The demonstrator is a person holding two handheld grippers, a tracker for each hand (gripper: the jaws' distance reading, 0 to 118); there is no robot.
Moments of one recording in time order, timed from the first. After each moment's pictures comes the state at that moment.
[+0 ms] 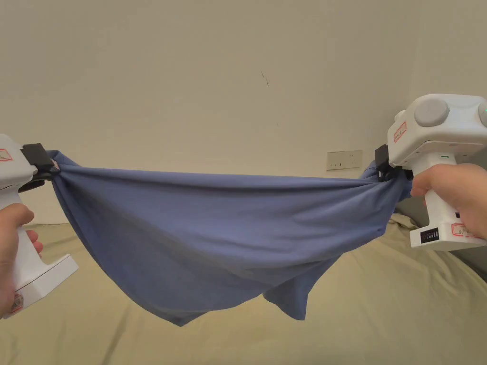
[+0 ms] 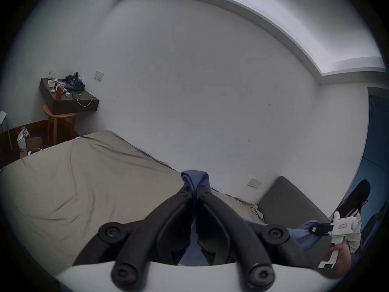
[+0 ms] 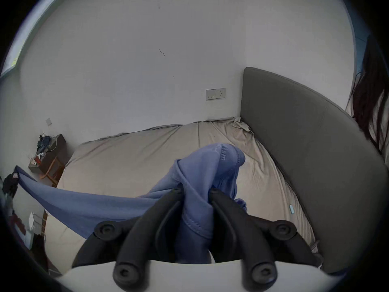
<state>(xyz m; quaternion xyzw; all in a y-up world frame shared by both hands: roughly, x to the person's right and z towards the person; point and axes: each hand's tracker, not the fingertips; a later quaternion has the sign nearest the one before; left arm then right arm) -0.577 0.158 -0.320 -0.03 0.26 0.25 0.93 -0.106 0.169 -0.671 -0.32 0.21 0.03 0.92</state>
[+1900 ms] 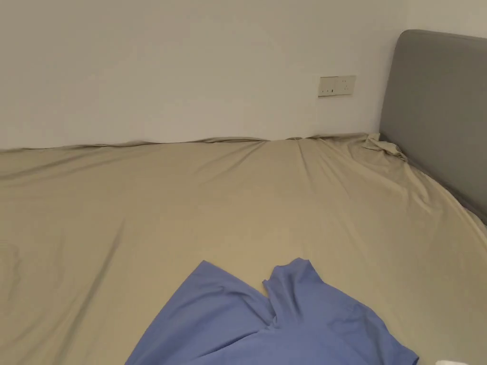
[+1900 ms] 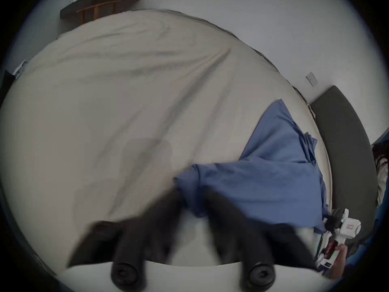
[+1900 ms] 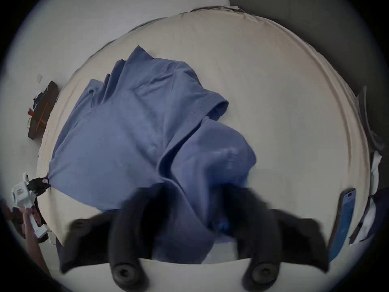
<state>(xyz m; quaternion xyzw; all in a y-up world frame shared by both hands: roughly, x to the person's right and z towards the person) -0.470 -0.236 -0.107 -0.39 0.29 0.34 0.80 0.060 -0.232 -0.427 -0.55 0.20 0.04 0.81</state>
